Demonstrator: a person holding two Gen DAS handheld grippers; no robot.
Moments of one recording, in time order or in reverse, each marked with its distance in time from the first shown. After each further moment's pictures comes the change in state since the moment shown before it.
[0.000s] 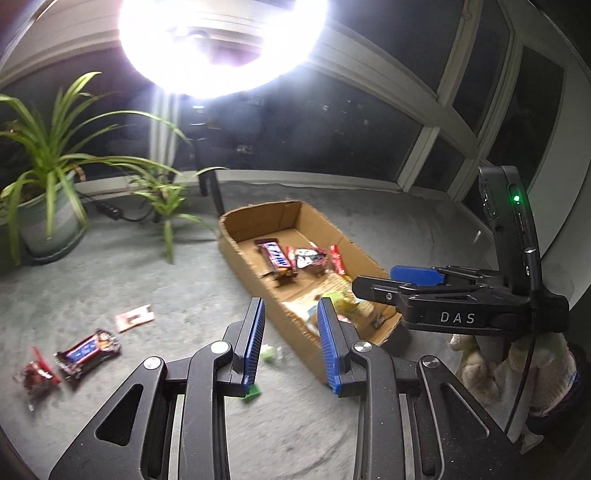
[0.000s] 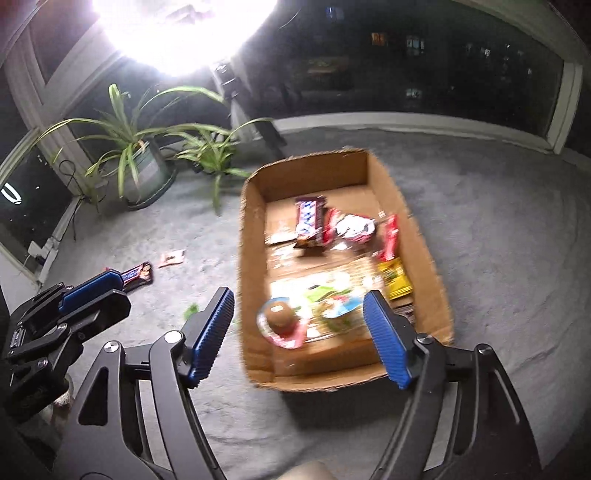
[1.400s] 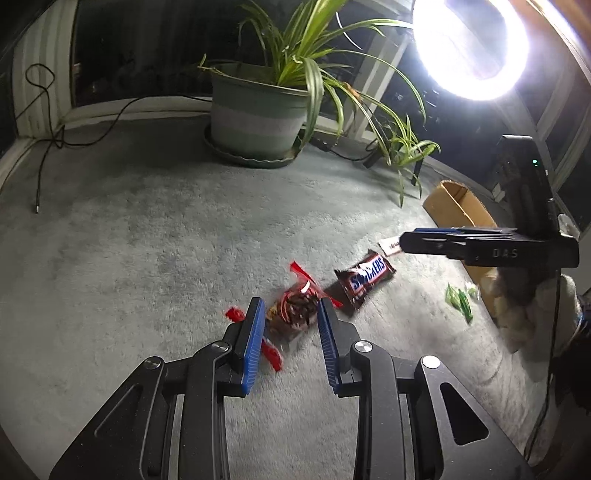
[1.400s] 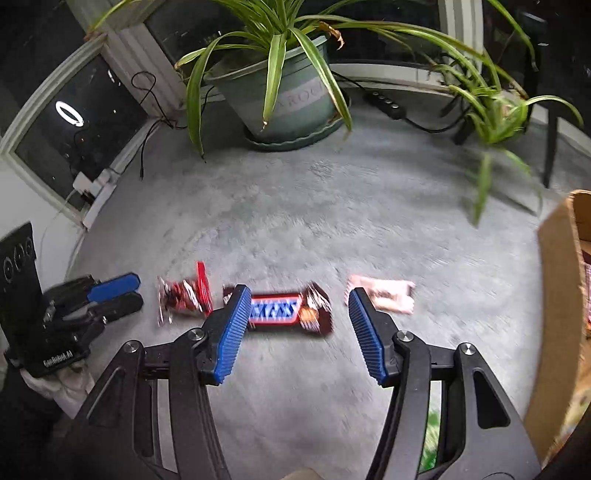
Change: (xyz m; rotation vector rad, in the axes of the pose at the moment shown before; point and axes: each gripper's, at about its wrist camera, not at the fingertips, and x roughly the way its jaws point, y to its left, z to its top) left arm -0.069 0.252 -0.073 -0.223 0.101 0.195; right arm 0.173 0.212 0.031 -0.234 0.174 0.302
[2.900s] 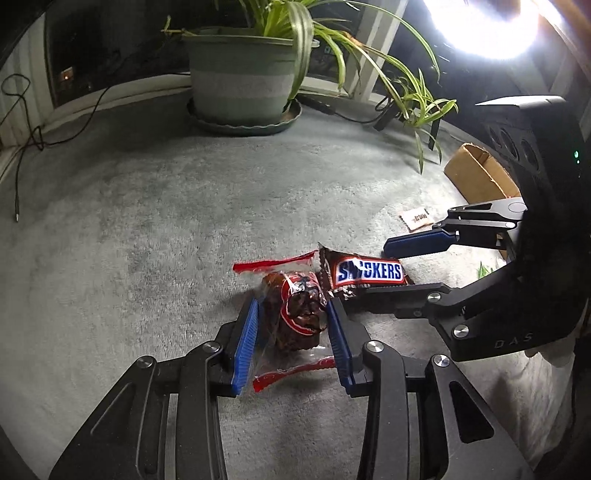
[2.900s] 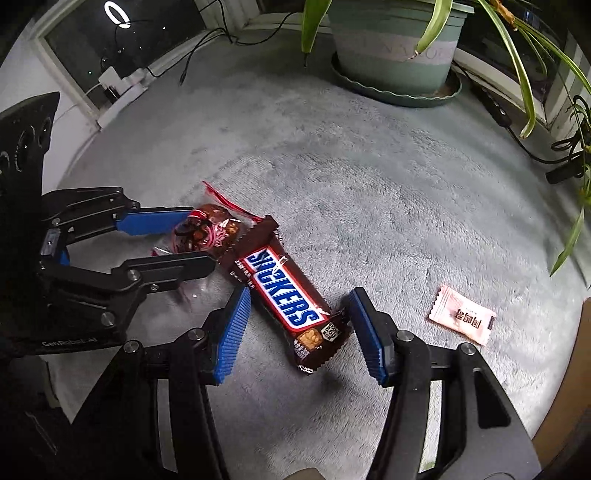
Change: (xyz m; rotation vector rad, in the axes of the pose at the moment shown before) left arm 0.042 -0.012 0.001 0.062 0.107 0.070; right arm 0.055 0.059 -0.014 -0.350 0.192 -0.014
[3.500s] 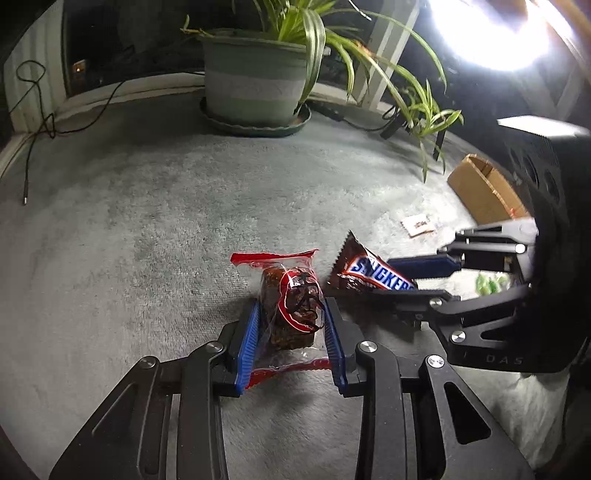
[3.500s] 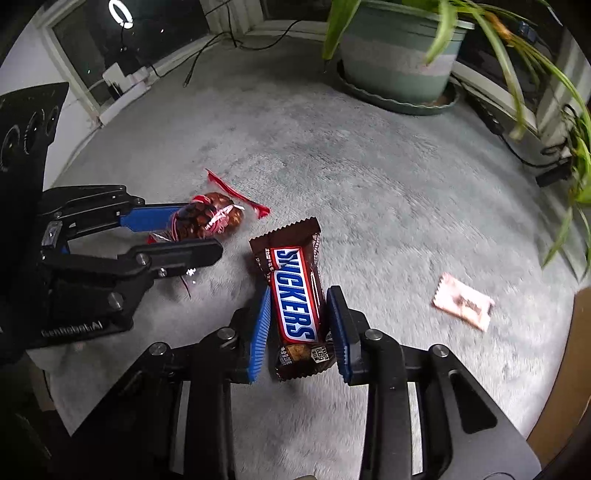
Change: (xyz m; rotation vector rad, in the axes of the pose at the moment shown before) left arm -0.010 -0.001 -0.006 -0.054 -0.035 0.003; right arm -0.019 0.009 -0.018 0.019 -0.049 -0.019
